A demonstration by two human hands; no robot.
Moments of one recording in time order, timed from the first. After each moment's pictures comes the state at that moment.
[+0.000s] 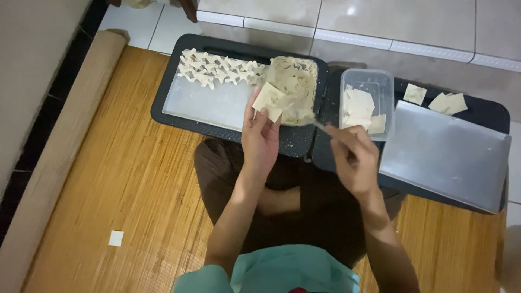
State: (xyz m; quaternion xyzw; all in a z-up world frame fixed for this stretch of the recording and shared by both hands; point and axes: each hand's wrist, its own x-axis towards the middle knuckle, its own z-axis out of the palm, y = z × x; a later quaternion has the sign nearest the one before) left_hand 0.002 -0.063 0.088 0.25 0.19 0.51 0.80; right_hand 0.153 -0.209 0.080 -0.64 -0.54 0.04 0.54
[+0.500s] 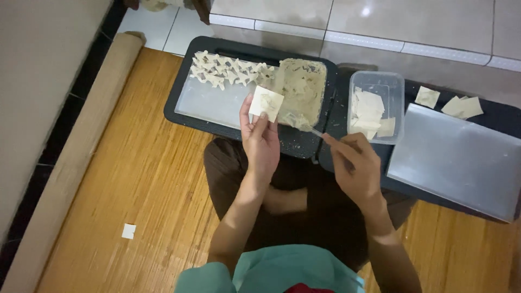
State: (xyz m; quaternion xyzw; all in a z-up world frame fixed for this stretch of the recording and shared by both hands) left_hand -0.002 -0.050 0.042 0.26 0.17 0.60 0.74; right_hand 0.139 -0.208 0.102 -0.63 -0.59 0.00 0.49
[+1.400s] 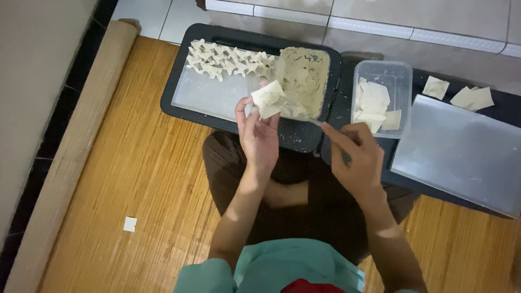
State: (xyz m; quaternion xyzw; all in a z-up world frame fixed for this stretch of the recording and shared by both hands) left_hand -0.003 -0.048 0.024 0.21 0.15 0.61 0.75; right_hand 0.137 -0.200 0.107 -0.65 -0.60 -0.05 0.46
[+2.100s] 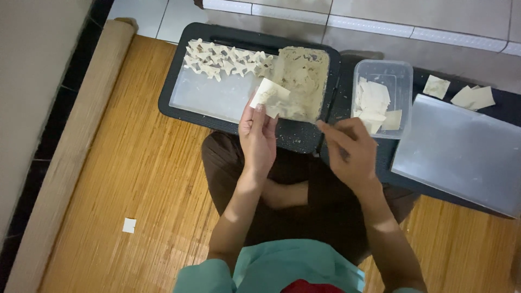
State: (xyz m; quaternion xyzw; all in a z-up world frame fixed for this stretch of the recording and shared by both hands) left_hand -0.007 -0.051 0.035 0.32 0.24 0.55 0.73; right_hand 0.145 -0.182 0.086 -0.60 -0.61 -0.02 0.52
